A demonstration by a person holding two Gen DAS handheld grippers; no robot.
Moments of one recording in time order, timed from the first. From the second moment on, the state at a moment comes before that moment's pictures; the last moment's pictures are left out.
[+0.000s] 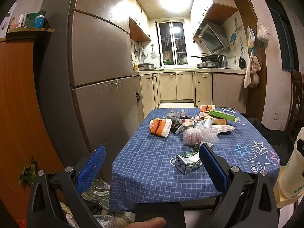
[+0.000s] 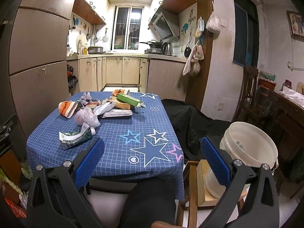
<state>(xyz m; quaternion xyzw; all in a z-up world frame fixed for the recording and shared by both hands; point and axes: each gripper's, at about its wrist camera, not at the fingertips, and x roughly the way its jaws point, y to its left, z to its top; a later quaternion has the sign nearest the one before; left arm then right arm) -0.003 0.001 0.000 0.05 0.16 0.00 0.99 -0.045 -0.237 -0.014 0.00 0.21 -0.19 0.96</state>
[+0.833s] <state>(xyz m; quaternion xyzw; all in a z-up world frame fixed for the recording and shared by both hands) 0.003 0.000 -0.009 0.05 0.17 0.00 0.98 -0.043 -0.245 -0.011 0.05 0.21 -0.15 0.96</state>
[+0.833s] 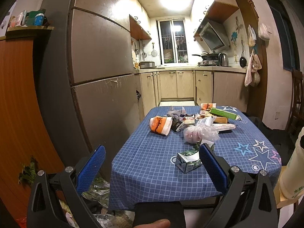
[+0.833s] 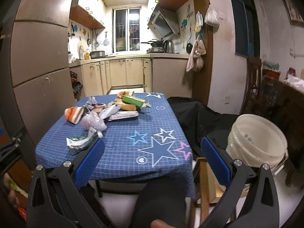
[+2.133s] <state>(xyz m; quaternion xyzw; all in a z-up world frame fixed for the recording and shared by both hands) 0.143 0.059 -0.063 0.04 0.28 0.06 0.96 0.145 -0.100 -0.073 -0.46 0.36 0.43 0.69</state>
